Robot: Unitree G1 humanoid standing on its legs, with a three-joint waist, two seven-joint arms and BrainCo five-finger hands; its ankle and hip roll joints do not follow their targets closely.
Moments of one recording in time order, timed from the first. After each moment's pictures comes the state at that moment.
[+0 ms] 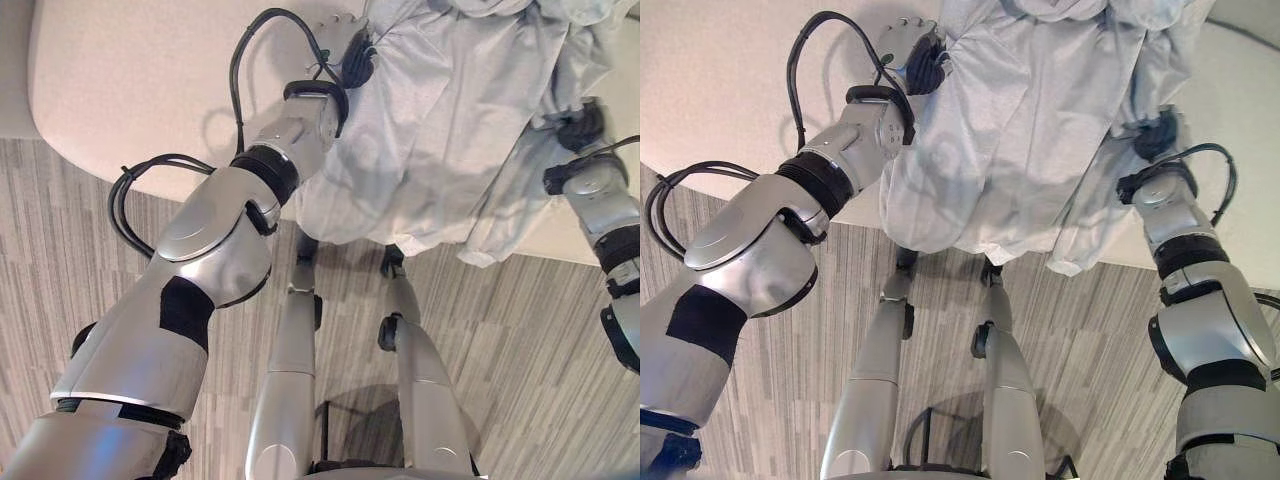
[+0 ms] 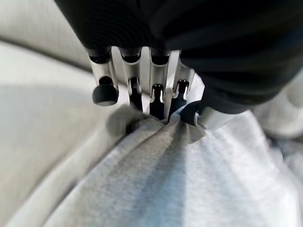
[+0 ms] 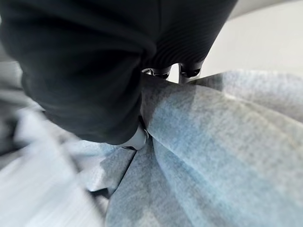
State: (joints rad) left arm -1.56 0.36 -0.96 1.11 0.13 0.05 0.40; right arm -1.07 -0.76 0.54 0.97 0.09 -0.03 -0.31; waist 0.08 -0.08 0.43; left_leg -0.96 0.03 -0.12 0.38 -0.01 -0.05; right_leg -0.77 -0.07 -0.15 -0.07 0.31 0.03
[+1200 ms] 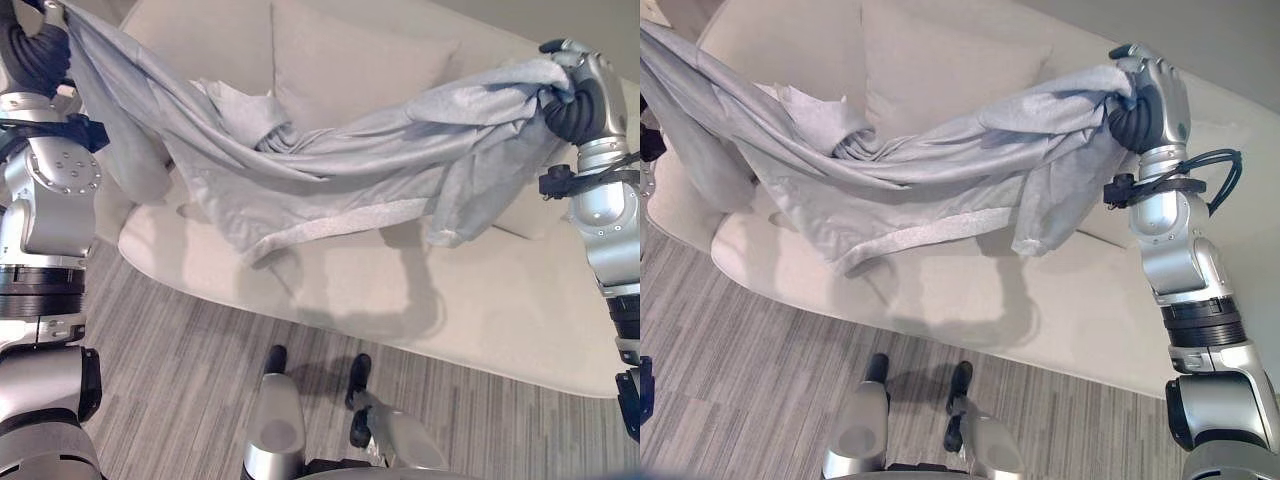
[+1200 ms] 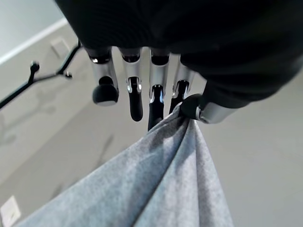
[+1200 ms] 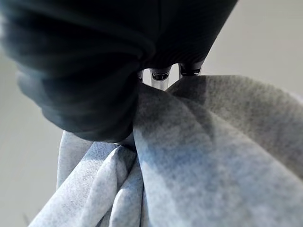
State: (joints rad) left arm -0.74 0.92 0.08 0.23 0.31 0.13 0.45; right arm -0.67 -0.75 0.06 0.08 -0.35 0.01 -0.24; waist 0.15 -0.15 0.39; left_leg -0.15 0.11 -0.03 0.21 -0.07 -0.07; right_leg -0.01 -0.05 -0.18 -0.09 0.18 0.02
